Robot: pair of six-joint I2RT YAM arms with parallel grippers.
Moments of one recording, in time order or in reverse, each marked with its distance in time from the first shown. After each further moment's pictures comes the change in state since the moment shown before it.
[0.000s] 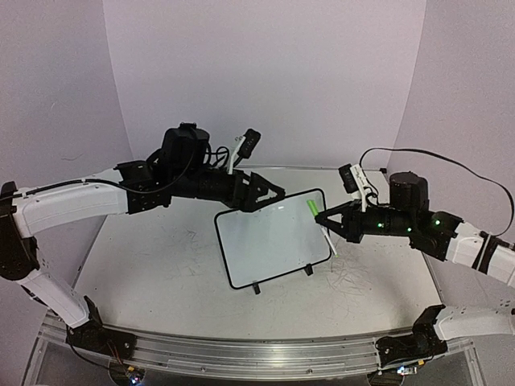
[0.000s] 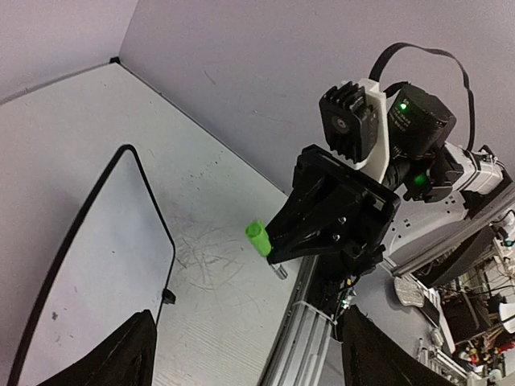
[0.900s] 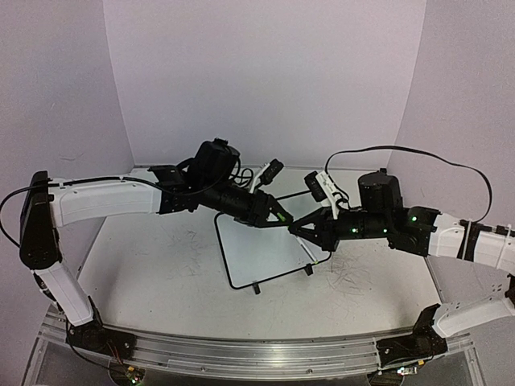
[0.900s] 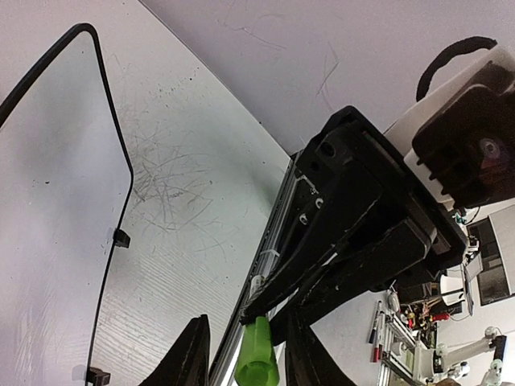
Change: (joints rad) left arm 0.000 0.177 0.073 -0.077 0.188 -0.088; right arm 0.167 0.155 0.086 0.019 0.083 -0.068
